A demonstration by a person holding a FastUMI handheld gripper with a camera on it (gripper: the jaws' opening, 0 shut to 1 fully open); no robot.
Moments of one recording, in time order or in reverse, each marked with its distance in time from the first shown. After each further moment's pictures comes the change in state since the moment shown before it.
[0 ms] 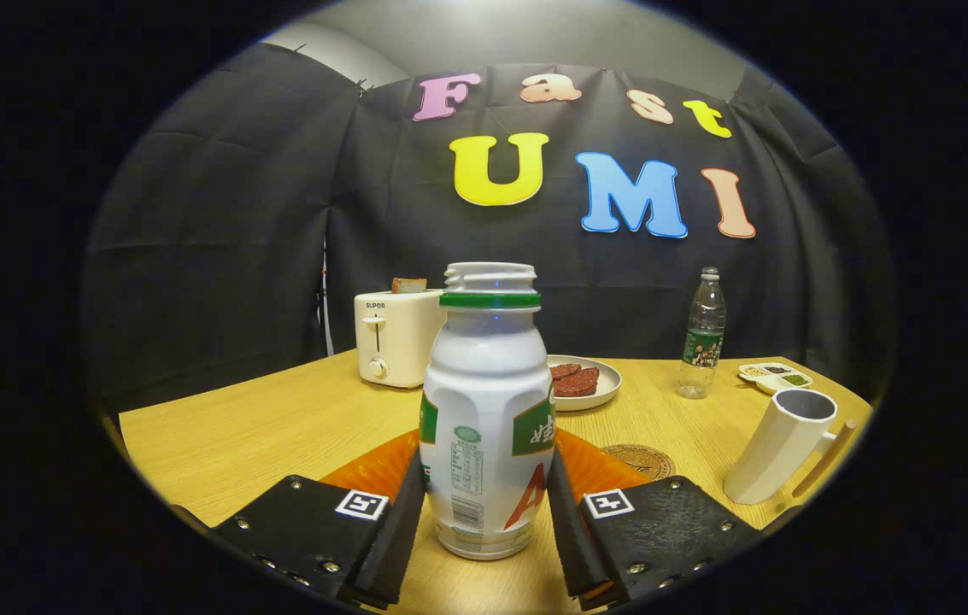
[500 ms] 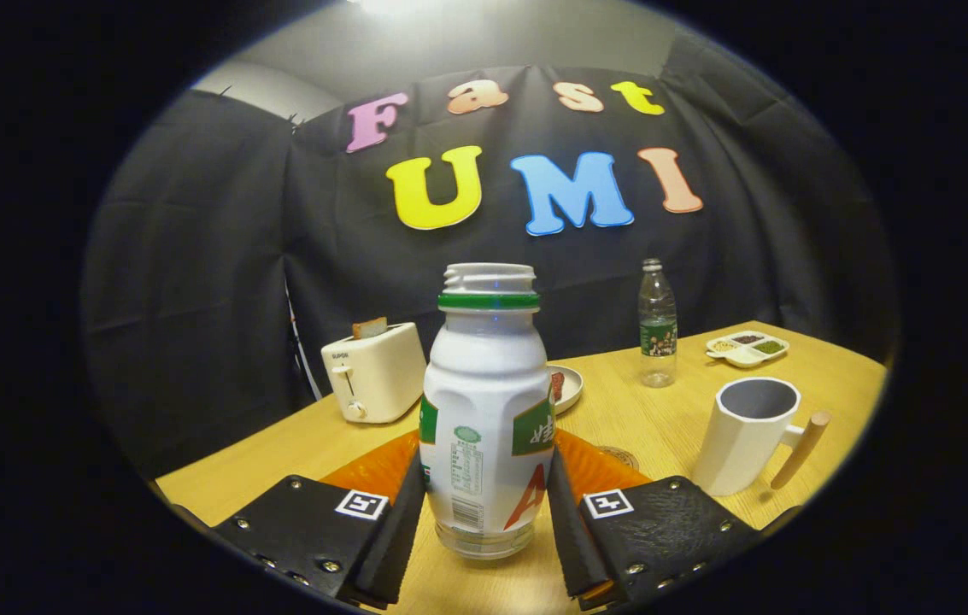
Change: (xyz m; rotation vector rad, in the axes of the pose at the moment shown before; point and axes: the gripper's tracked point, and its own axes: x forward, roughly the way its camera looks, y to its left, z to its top) arm -0.025 -0.049 0.036 0.273 -0.050 -0.085
